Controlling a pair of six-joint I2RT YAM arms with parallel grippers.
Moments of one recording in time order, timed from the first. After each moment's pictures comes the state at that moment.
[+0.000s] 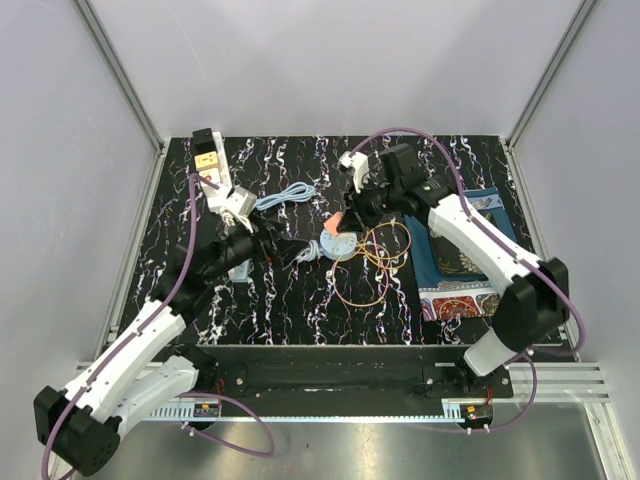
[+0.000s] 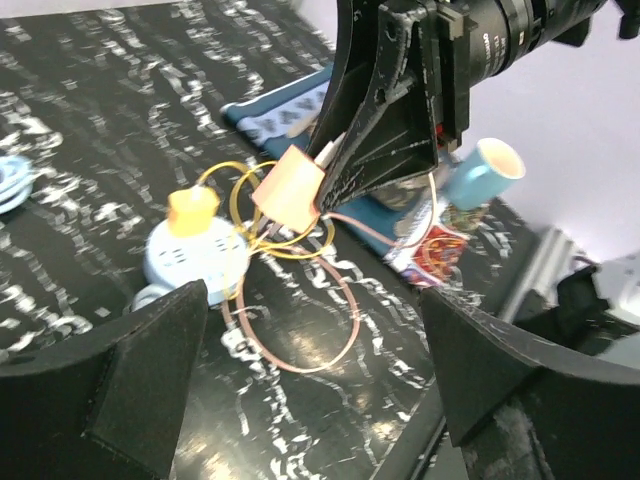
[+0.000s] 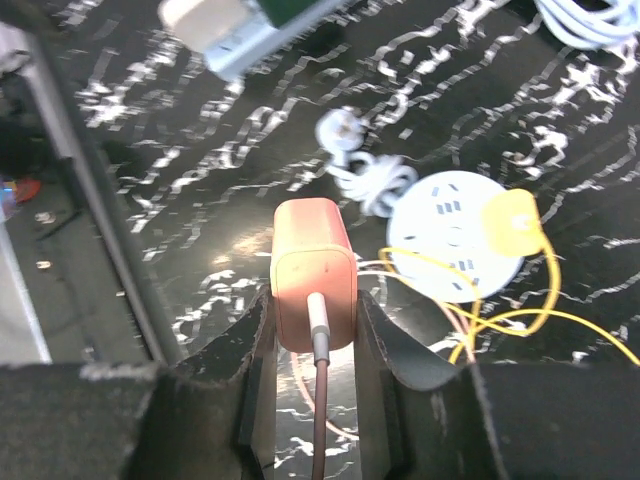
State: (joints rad) left arm -0.50 0.84 0.68 0.09 0.44 -0.39; right arm 0.52 1.54 1.40 -0.58 -0.64 -0.16
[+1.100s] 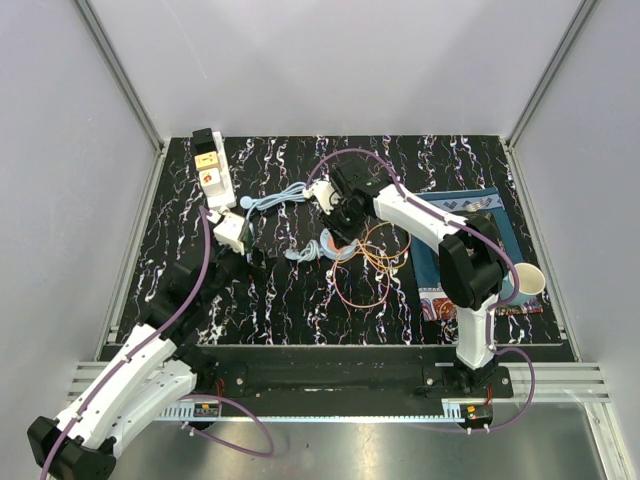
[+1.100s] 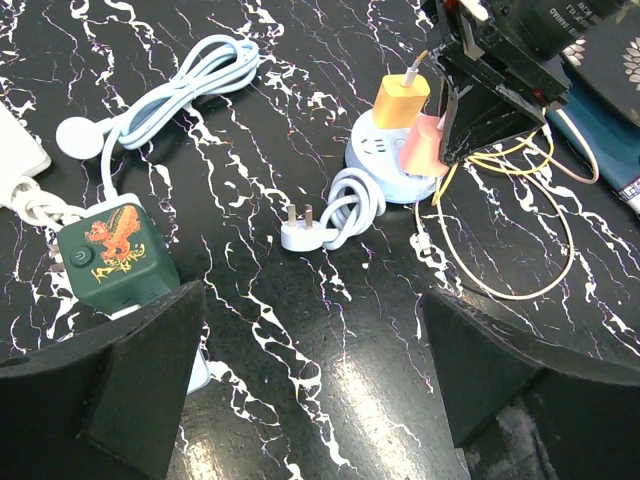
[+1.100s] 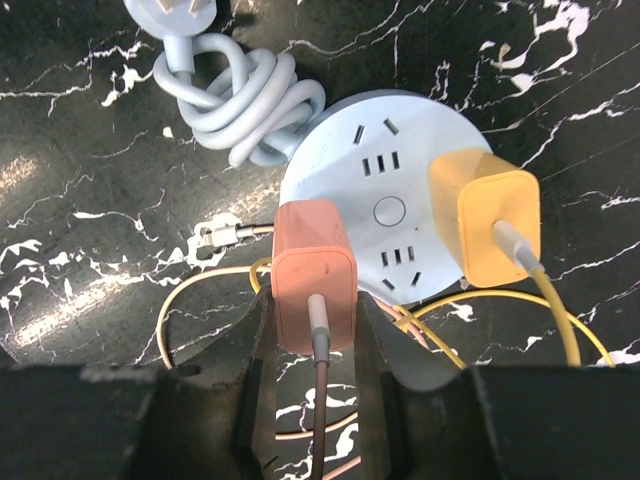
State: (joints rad) left arm -0.50 0.63 0.57 -0.25 0.03 -0.11; right arm 0.64 1.98 1.63 -0.77 -0.24 -0.36
